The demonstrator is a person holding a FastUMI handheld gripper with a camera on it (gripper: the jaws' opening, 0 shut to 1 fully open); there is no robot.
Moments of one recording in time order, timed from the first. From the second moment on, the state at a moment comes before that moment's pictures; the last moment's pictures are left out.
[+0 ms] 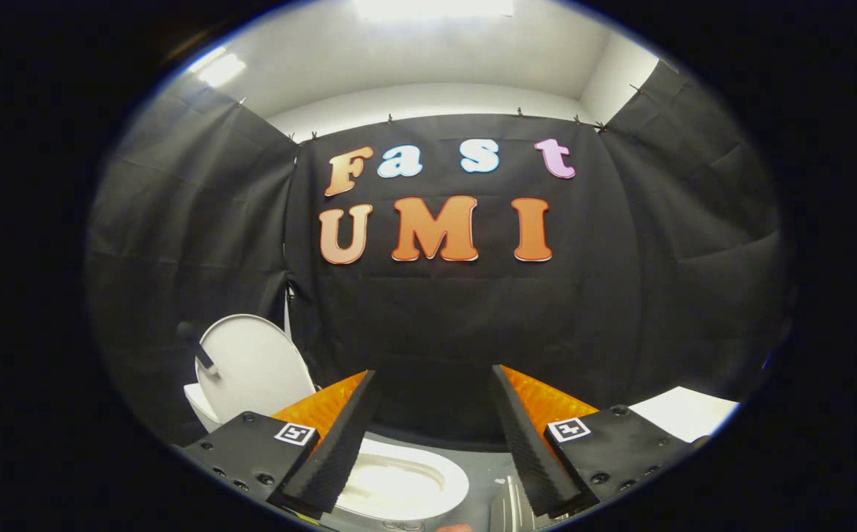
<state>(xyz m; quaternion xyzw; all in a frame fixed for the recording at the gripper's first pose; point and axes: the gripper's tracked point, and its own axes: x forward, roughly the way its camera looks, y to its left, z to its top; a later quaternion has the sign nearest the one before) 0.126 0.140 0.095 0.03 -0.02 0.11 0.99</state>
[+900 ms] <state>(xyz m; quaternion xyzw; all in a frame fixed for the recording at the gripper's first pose) 0.087 0.059 0.006 0.02 -0.01 0.05 1.00</state>
